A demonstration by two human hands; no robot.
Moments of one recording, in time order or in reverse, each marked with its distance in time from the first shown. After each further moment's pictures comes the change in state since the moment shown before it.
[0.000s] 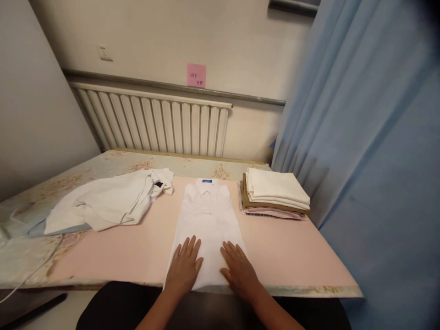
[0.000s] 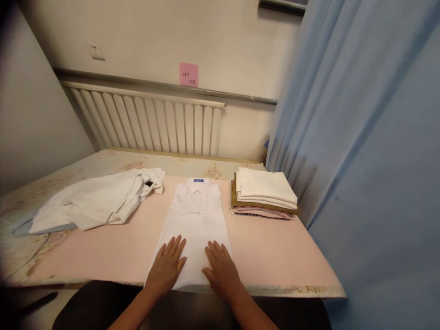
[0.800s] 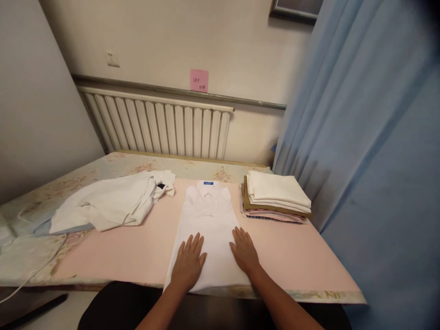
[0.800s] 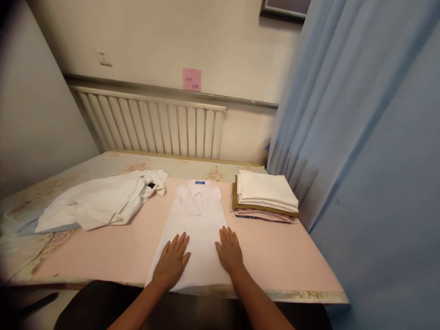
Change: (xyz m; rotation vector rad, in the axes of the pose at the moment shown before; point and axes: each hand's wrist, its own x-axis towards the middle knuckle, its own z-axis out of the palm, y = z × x) left_hand 0.017 0.006 0.004 -0.051 -0.009 -0.048; right_hand 0.037 0.056 0.023 -0.158 0.115 0.267
